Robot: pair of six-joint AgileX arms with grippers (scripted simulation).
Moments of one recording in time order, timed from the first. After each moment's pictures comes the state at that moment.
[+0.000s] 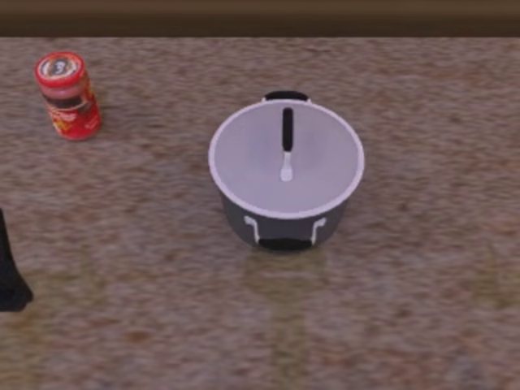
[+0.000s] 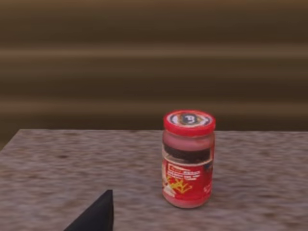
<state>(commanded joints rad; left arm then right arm) 0.00 0.00 0.00 0.00 0.00 0.00 0.00 0.00 0.00 0.00 0.00 0.00</state>
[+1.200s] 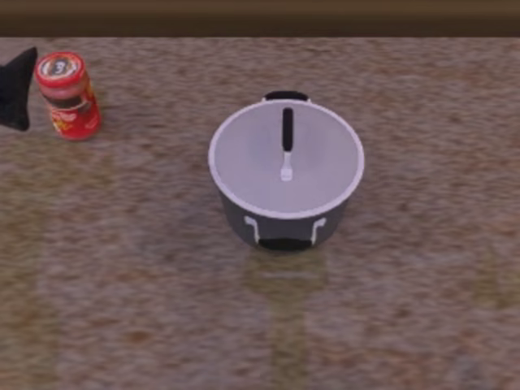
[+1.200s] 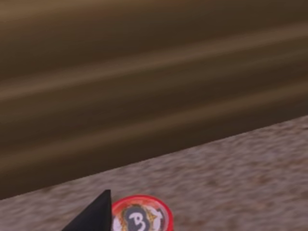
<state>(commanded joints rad) 0.17 1.29 0.67 0.42 0.52 0.18 0.00 0.00 0.00 0.00 0.00 0.00</state>
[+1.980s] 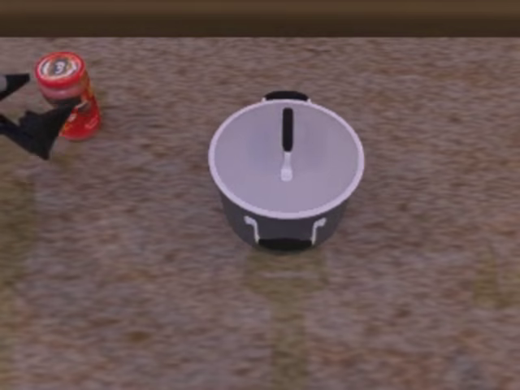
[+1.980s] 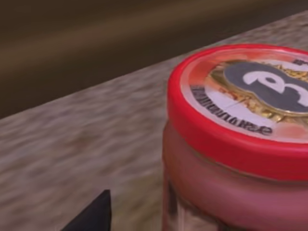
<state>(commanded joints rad) 0.28 2.32 1.19 0.75 0.95 0.32 0.00 0.00 0.00 0.00 0.00 0.00</state>
